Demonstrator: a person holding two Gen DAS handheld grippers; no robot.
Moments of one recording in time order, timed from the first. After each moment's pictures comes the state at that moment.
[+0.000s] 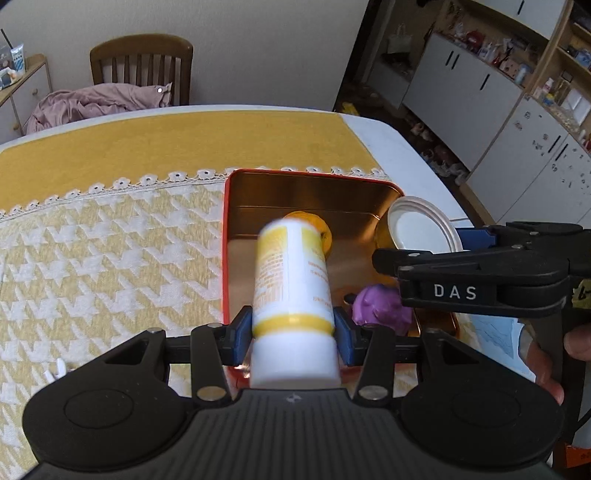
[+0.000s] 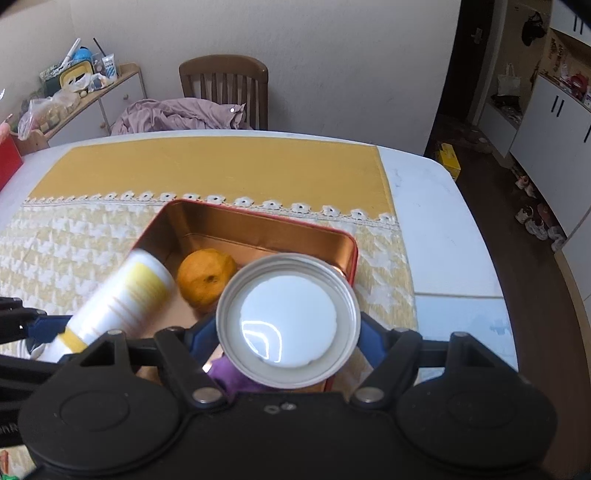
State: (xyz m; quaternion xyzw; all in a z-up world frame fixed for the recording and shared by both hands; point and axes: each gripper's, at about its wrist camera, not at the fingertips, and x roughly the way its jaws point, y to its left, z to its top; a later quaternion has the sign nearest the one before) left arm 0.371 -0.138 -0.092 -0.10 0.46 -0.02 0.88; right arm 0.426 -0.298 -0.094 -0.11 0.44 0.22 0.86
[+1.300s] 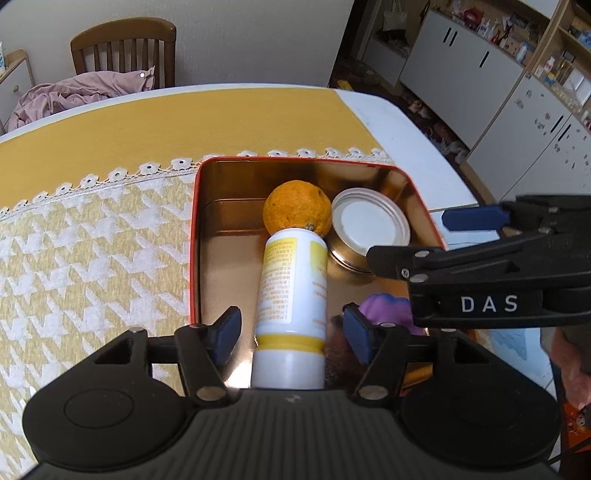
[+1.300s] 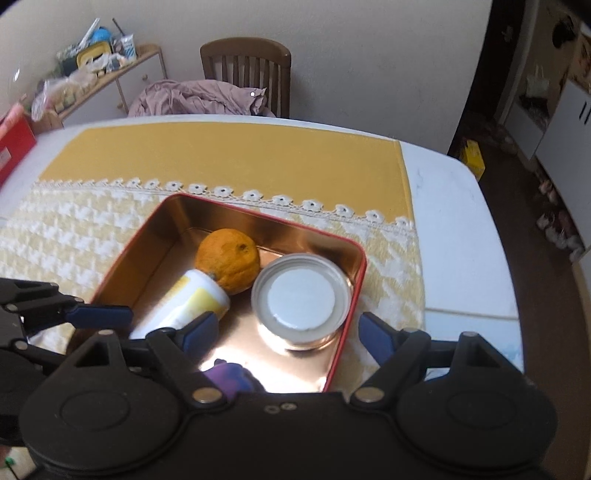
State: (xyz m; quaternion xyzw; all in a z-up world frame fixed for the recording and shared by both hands) left arm 0.403 -0.150 -0.110 -0.09 0.49 -0.03 0.87; right arm 0.444 -0.299 -0.093 -0.12 0.46 0.26 0.84
